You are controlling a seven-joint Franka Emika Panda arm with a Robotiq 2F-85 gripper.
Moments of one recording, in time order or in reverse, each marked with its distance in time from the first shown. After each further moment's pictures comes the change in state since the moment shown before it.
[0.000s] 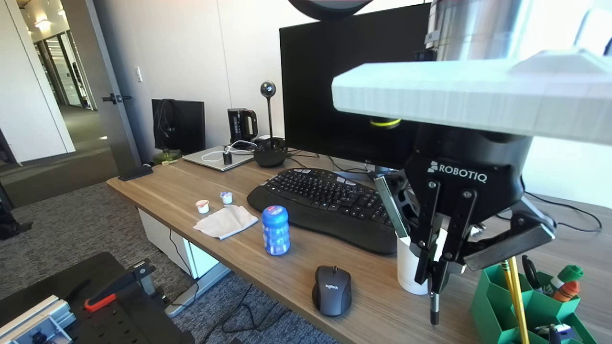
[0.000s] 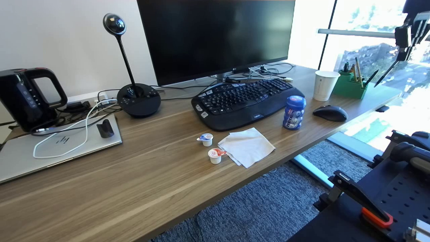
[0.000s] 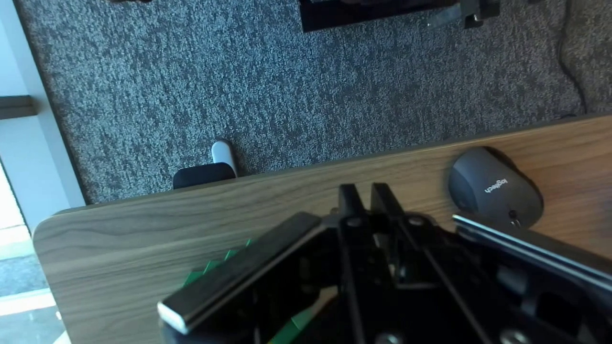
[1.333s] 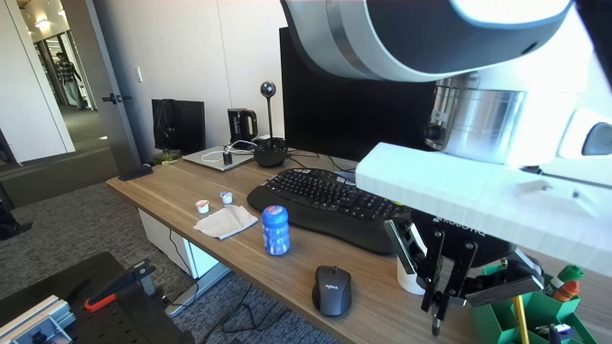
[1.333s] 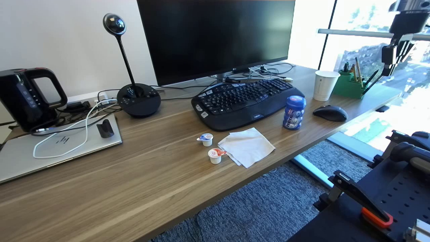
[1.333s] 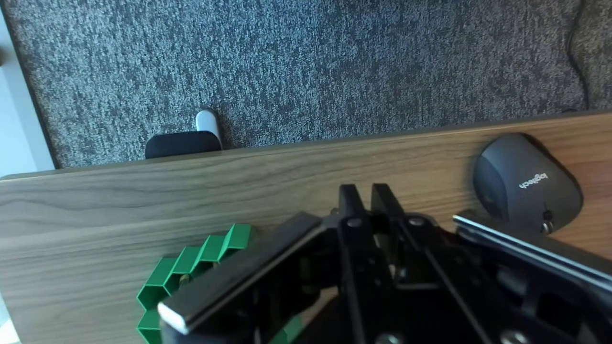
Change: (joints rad) arm -0.037 0.123 0.035 0.017 0.083 0.152 -0.134
